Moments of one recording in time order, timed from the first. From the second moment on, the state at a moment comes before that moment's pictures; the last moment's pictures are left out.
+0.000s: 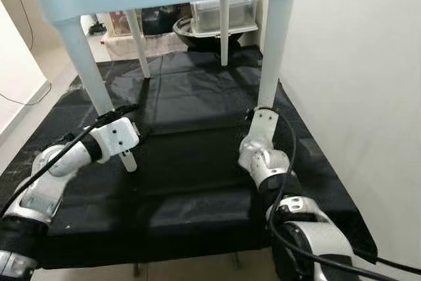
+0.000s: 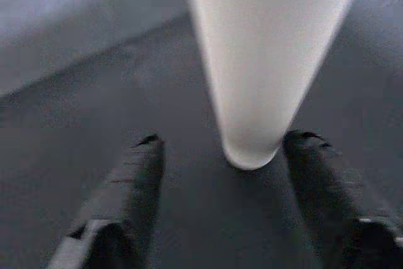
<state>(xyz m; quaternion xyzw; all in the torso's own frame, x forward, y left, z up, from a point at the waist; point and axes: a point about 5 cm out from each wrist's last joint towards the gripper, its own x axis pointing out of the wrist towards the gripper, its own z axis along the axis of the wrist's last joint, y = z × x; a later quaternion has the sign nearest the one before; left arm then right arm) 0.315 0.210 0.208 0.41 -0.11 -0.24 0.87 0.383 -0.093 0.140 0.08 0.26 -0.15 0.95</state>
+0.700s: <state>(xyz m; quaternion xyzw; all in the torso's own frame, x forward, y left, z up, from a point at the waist) 0.215 0.141 0.116 0.14 -0.03 -0.13 0.98 0.309 -0.112 0.113 -0.02 0.07 0.10 0.99</state>
